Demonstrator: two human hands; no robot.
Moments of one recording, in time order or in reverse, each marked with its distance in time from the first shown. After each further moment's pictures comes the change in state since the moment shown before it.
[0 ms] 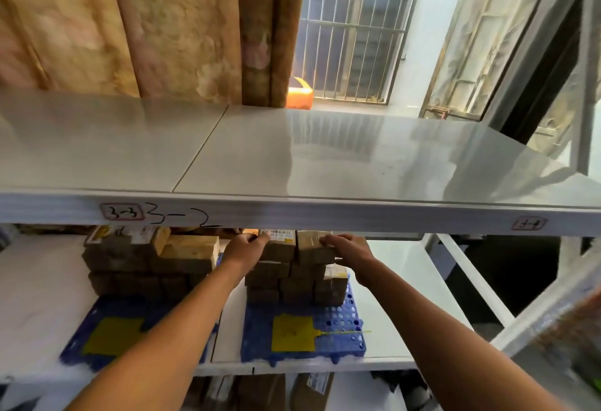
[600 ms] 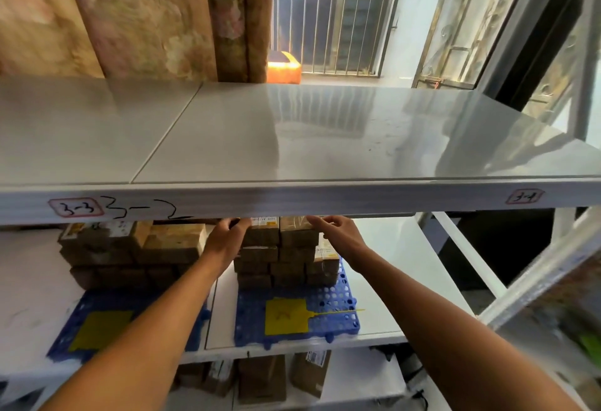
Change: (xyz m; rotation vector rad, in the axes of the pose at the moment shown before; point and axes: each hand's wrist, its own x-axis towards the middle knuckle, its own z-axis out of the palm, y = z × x) left_hand 0.005 -0.010 0.000 -0.049 -0.038 0.021; right_hand 0.012 0.022 -0.003 -0.140 -0.009 -0.155
